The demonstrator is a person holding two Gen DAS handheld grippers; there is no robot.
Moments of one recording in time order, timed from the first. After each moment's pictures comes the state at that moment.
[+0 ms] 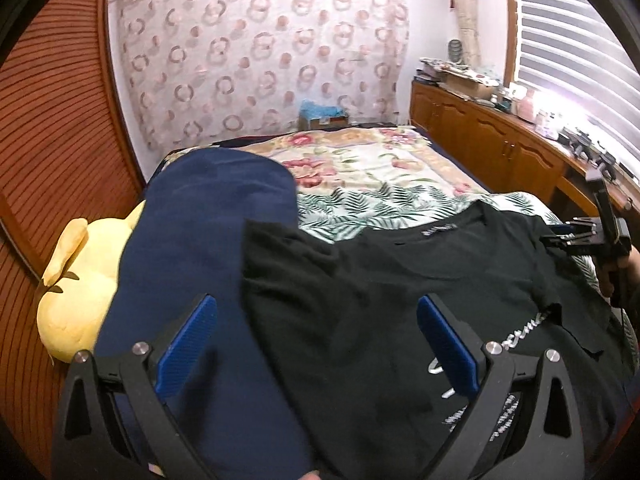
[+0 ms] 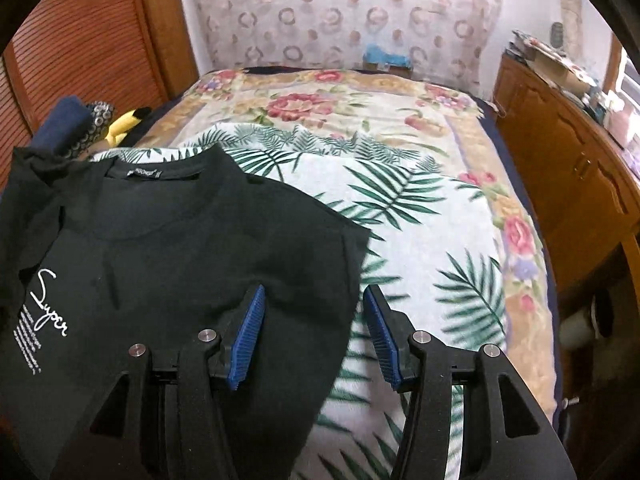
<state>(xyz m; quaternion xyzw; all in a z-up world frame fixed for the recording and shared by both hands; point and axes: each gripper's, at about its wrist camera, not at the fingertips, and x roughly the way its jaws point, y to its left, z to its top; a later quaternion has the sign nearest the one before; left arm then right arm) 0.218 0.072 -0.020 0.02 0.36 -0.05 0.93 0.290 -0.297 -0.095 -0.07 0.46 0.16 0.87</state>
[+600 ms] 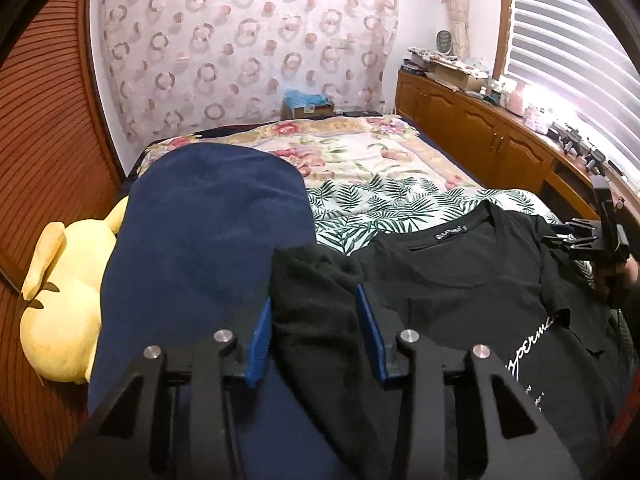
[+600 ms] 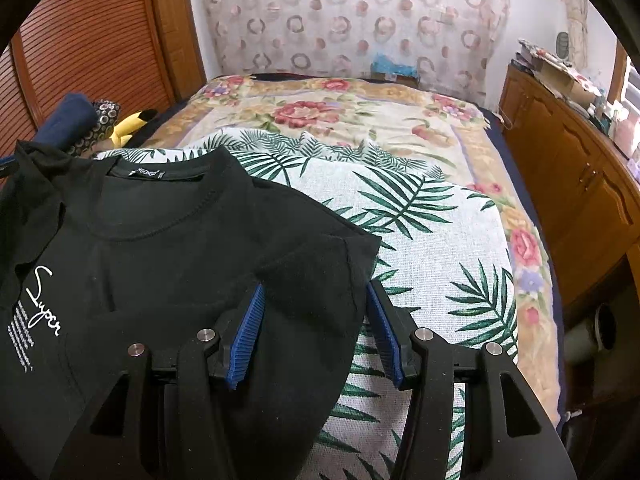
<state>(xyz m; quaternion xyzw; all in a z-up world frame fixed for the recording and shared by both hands) 0.261 0.091 -0.028 0.02 0.38 -0.09 0.92 0.293 -0.299 -0.098 -0.06 0.45 0.18 0.87</state>
